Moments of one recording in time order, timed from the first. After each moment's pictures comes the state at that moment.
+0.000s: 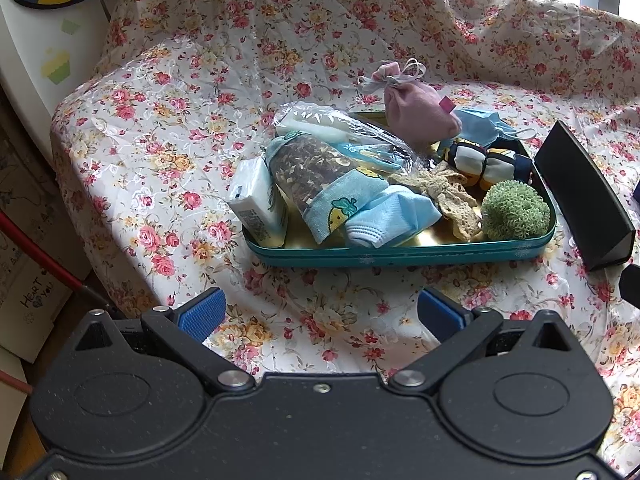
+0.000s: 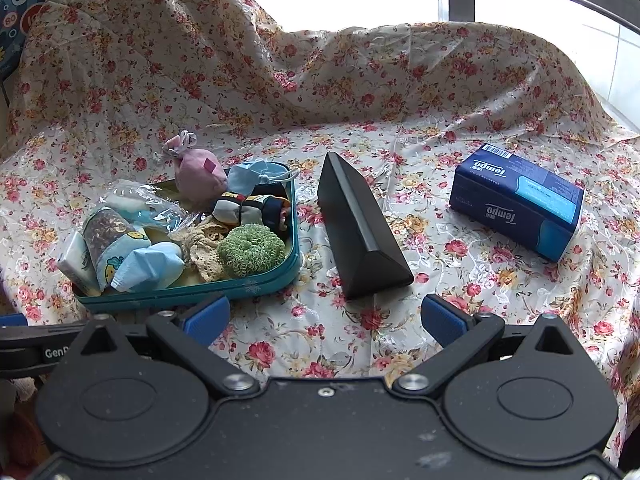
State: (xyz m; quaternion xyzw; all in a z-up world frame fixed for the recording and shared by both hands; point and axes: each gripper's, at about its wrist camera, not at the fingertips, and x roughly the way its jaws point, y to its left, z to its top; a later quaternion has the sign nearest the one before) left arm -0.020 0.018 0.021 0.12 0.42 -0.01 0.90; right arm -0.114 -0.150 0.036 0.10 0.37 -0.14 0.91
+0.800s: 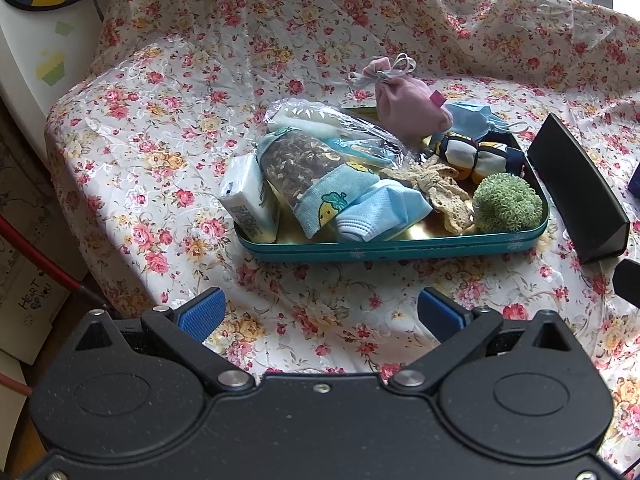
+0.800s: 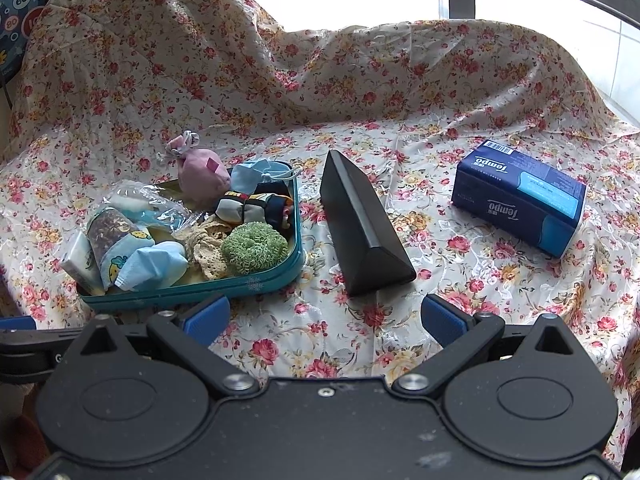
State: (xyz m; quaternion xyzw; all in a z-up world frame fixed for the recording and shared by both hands) left arm -0.022 0.015 0.020 0.12 0.42 -0.02 0.90; right arm -0.118 -0.151 0.035 0.11 0.37 -0.14 0.91
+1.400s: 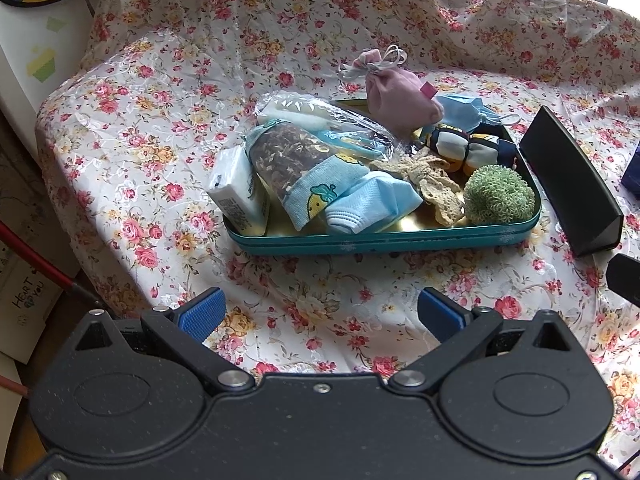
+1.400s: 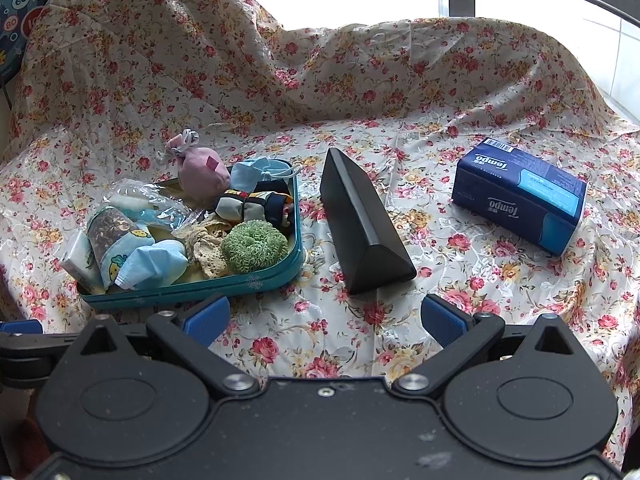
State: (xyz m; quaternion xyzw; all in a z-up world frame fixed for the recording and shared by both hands) left arm -0.022 0.014 0.018 0.12 0.43 -0.03 0.89; right arm -0.118 -0.152 0.035 0.11 0.37 -0.14 0.91
